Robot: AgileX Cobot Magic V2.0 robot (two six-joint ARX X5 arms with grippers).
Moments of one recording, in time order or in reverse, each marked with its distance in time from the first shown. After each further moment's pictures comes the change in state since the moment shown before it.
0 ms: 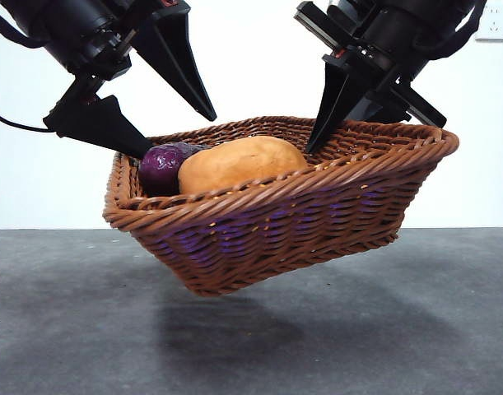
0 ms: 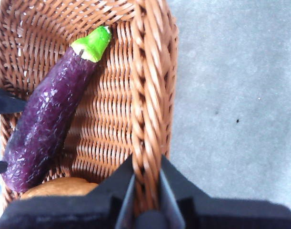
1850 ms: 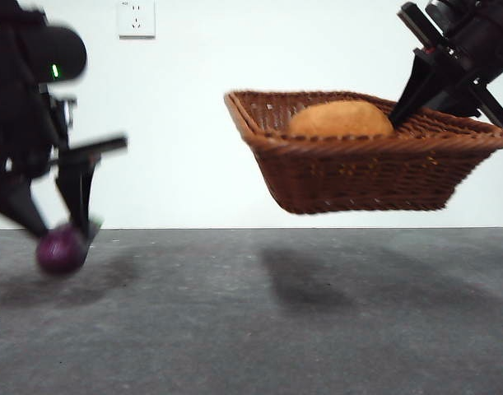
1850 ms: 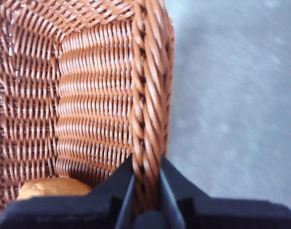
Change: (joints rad) left arm 0.223 0.168 0.000 -0.059 -0.315 -0.203; right arm -0.387 0.000 0.000 0.065 -0.259 -0.126
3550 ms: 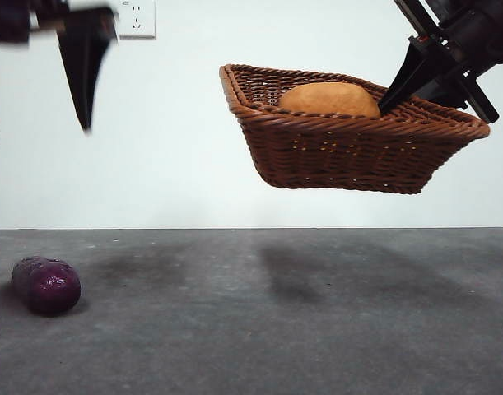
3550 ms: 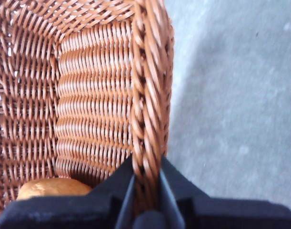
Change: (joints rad) left arm -0.114 -0.125 0.232 -0.472 -0.147 -0.039; right arm -0.001 0.000 0.000 0.103 -0.082 0.048
